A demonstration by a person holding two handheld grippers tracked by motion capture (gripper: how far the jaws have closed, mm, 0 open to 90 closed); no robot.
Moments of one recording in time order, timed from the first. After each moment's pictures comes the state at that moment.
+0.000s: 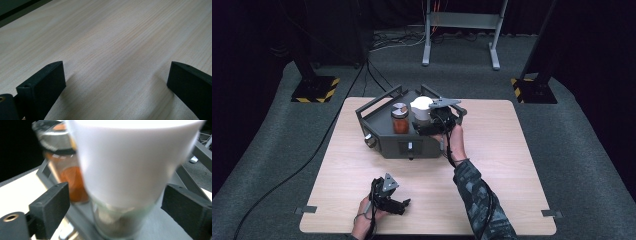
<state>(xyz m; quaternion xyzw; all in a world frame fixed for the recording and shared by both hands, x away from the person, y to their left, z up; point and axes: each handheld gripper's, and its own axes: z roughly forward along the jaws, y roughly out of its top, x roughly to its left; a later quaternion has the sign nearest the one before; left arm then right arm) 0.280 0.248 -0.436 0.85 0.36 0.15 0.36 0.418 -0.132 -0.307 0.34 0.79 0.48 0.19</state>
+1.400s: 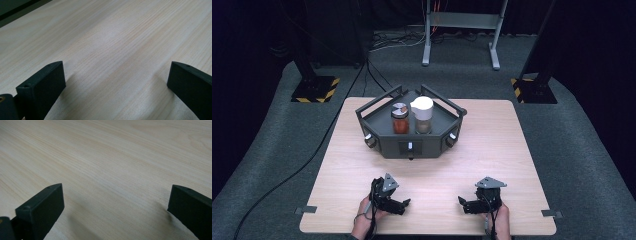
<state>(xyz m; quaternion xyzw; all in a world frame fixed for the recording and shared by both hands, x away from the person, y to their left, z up) 0.280 0.248 -0.436 0.85 0.36 0.15 0.36 0.254 -0.239 -0.434 0.45 0.79 0.37 0.18</state>
